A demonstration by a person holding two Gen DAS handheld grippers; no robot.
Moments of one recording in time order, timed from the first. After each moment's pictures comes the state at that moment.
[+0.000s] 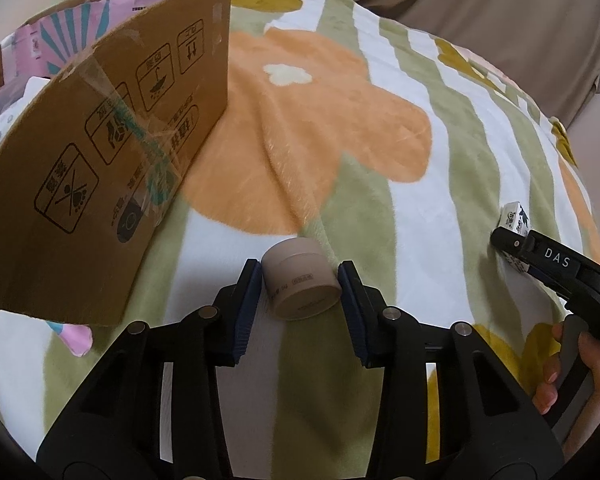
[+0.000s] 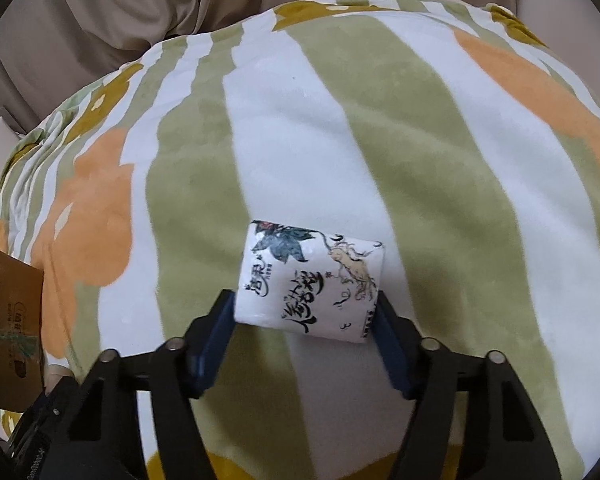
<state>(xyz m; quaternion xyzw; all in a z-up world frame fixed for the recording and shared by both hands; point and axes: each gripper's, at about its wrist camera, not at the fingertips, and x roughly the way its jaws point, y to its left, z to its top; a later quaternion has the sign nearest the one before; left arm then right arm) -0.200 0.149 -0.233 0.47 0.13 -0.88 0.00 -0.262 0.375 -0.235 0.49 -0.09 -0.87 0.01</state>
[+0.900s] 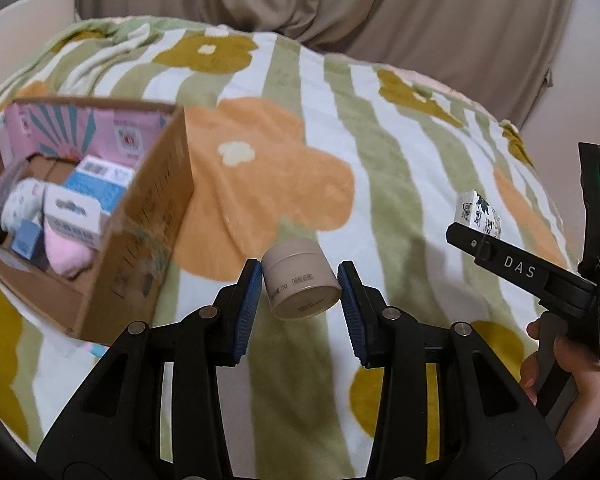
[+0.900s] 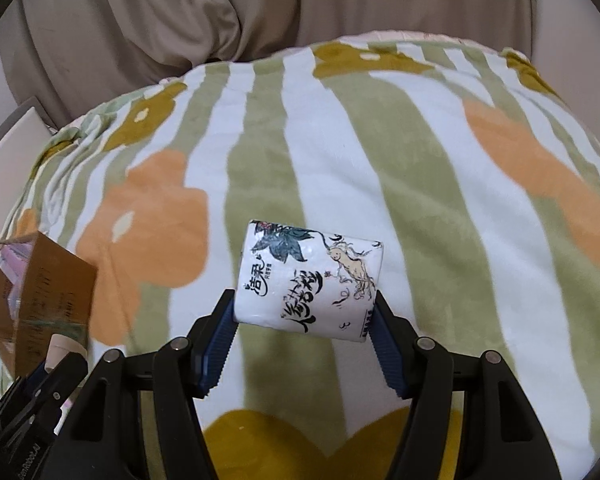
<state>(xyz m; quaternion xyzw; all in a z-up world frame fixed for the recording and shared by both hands) -0.180 0.157 -0.144 0.41 0.10 -0.91 -0.06 -0.231 0.348 -0.161 0.45 -0.06 -0.89 0.04</state>
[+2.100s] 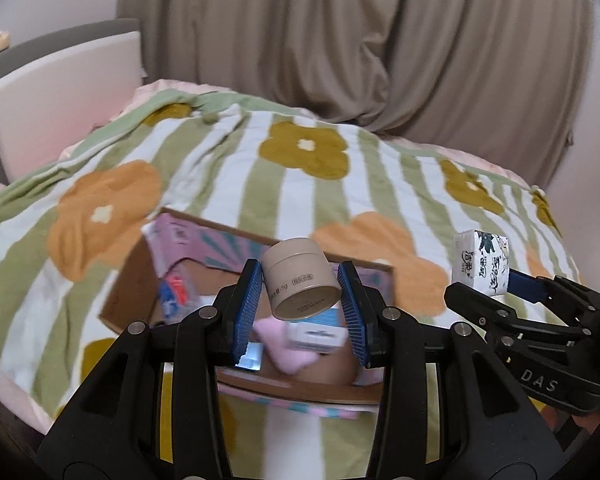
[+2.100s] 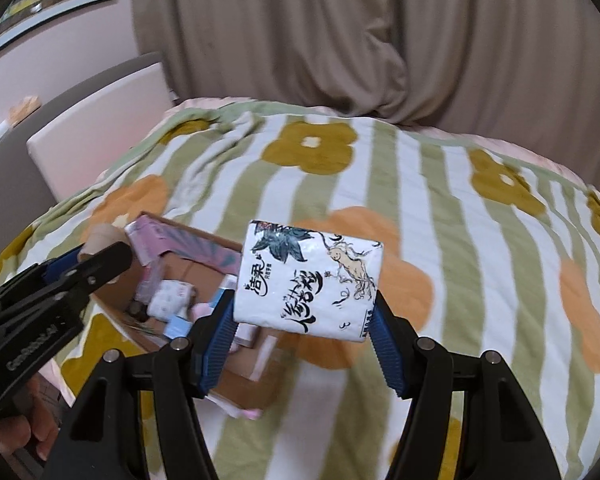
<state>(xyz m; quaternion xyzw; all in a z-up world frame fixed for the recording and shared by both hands) -0.163 -0.076 -0.014 0.34 0.09 -0.94 0.01 -0.178 0.108 -0.037 0.39 0.06 -0.90 0.19</state>
